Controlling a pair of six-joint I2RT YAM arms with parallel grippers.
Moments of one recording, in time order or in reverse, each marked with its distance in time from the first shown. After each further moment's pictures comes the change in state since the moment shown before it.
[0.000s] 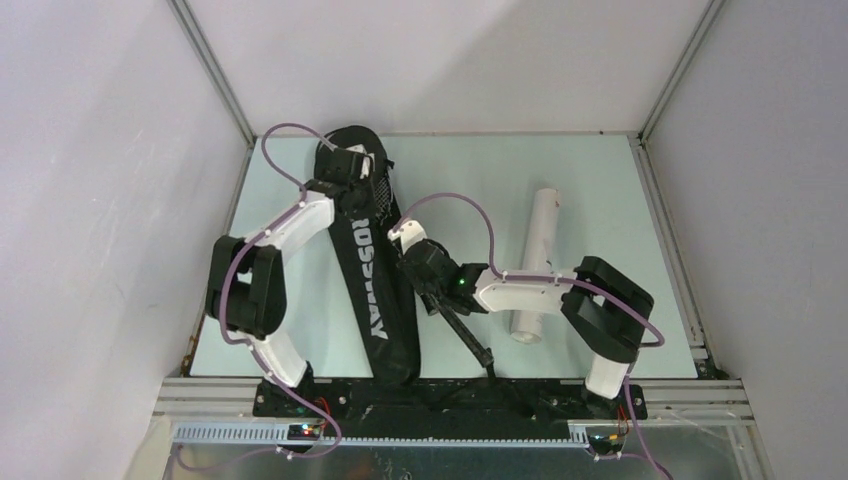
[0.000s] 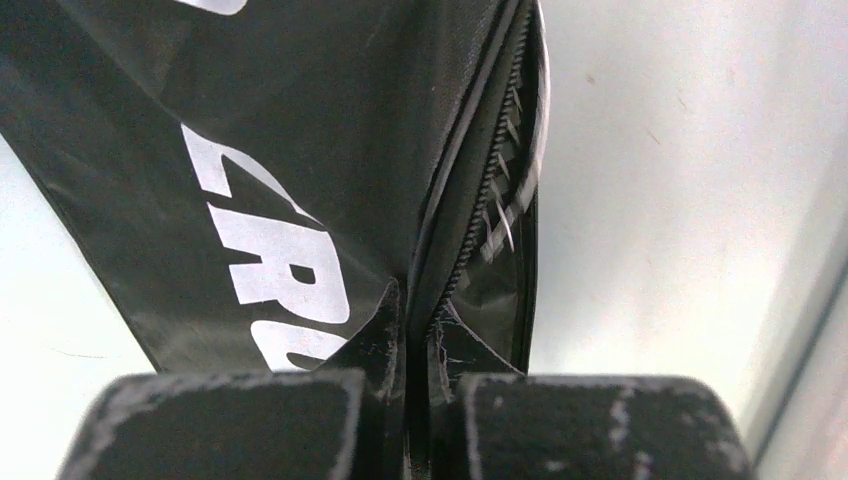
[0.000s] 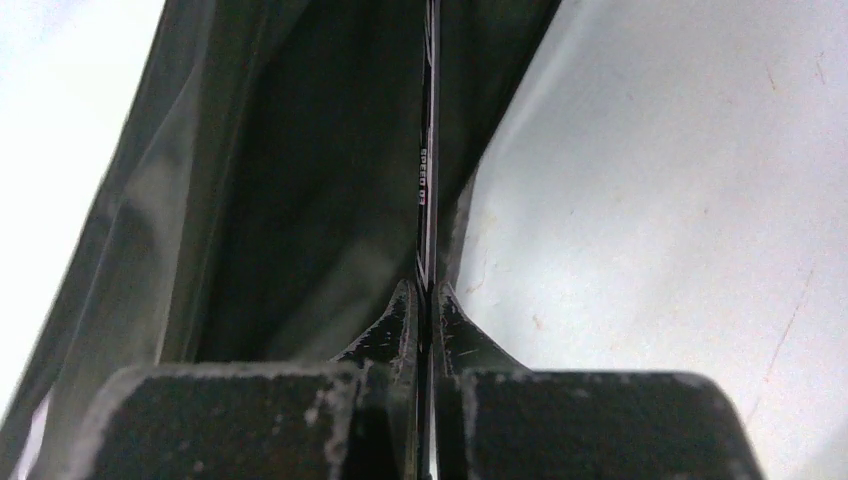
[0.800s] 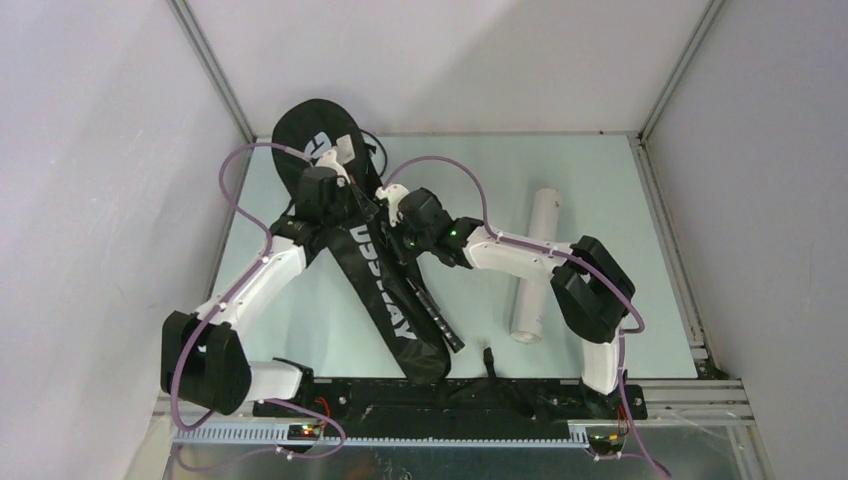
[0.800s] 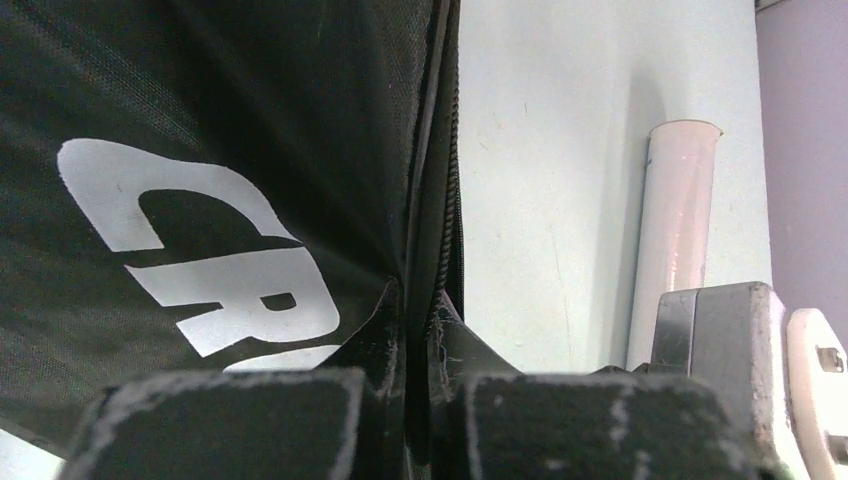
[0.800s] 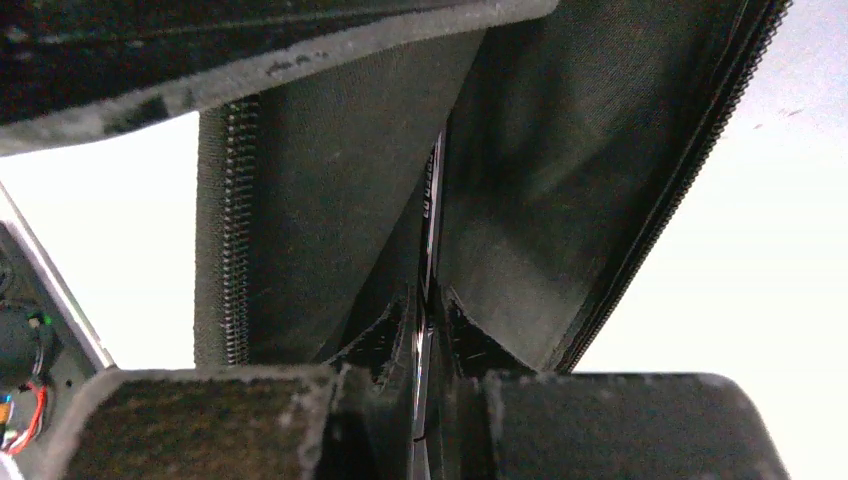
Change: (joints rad) left arm -0.023 -0.442 -0.310 0.206 0.098 -0.122; right arm -0.164 0.148 0.352 -0.168 -0.462 0.045
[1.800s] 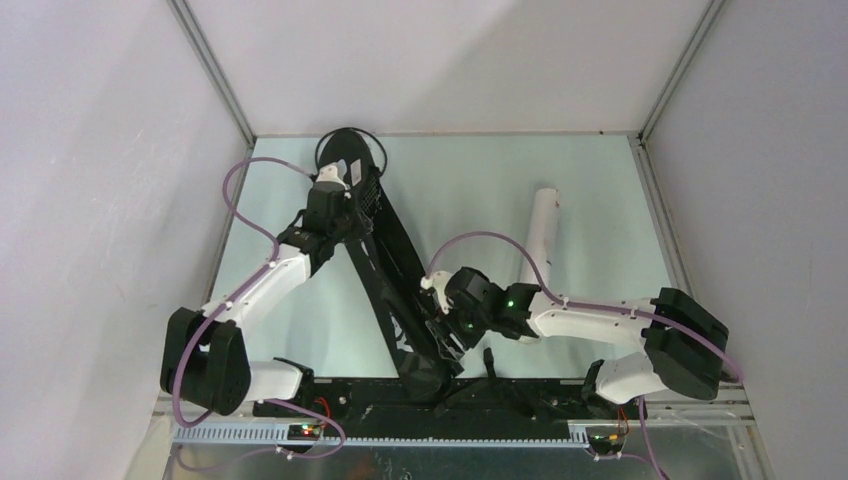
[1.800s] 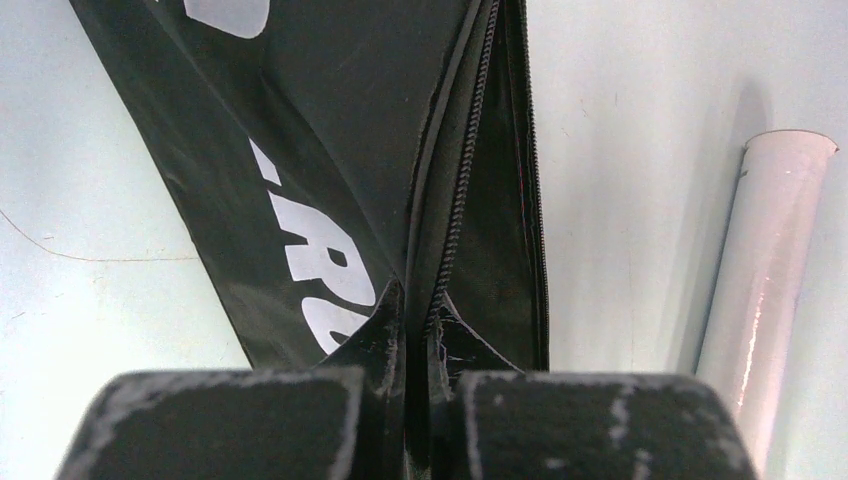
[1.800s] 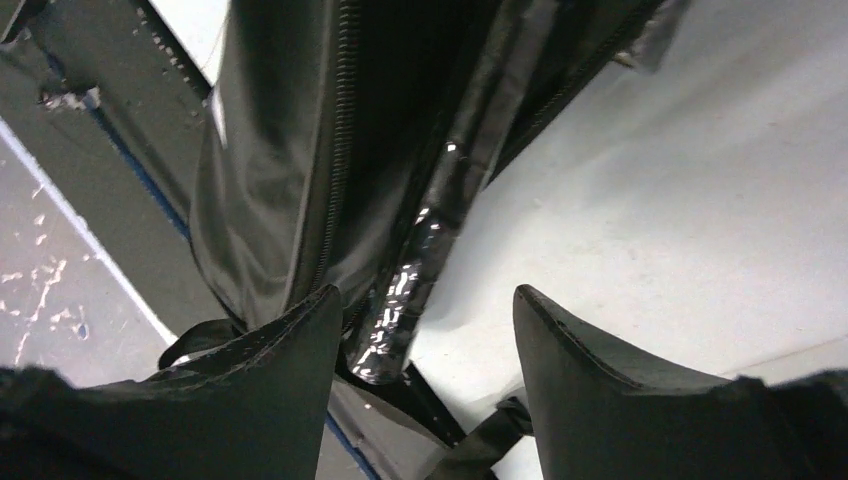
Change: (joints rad) left arm -0.022 0.001 -0.105 0.021 -0.147 -0.035; right arm 0.161 -0.510 -0.623 -0.213 -0.055 0.056
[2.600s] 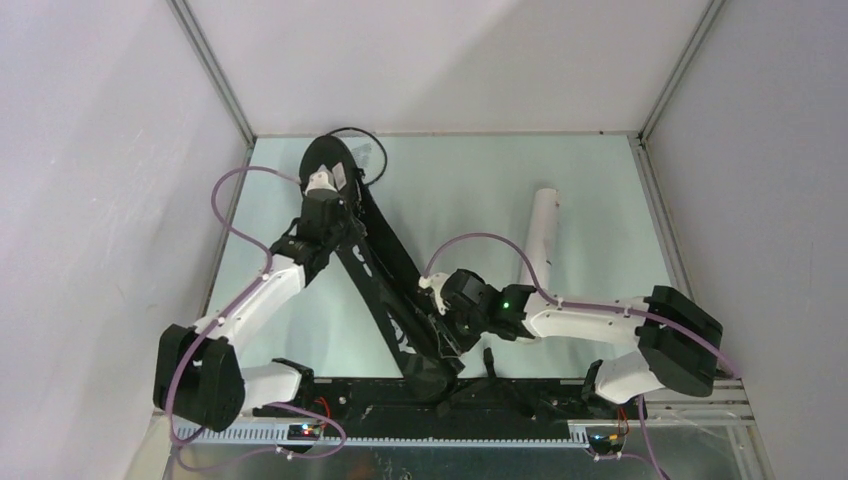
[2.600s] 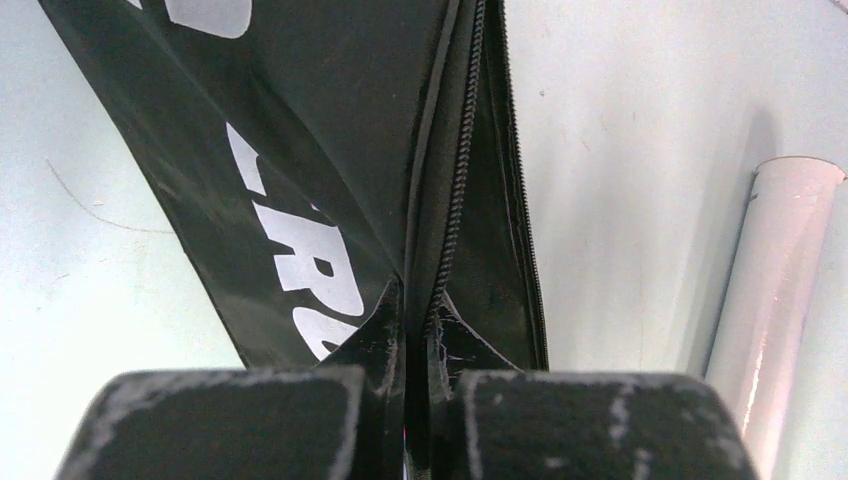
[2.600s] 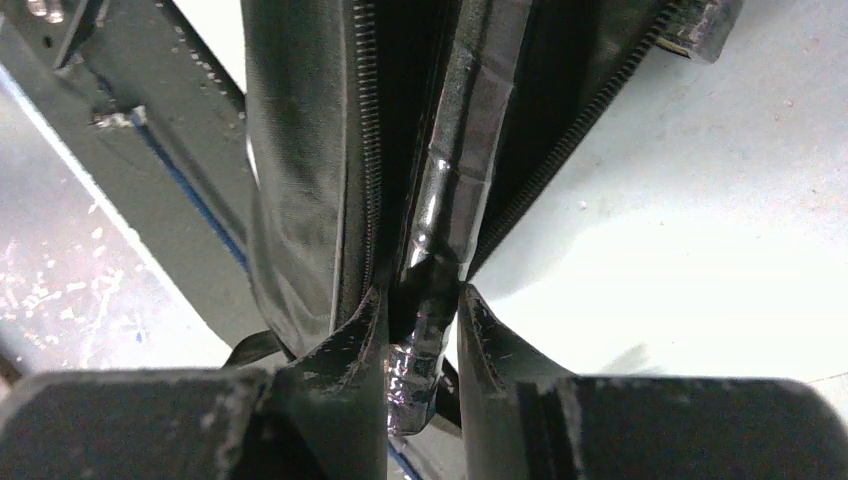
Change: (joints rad) left arm 0.003 -0.066 -0.047 -0.010 -0.055 -0.026; right arm 0.040 0.045 0.000 0.027 -0.031 0.100
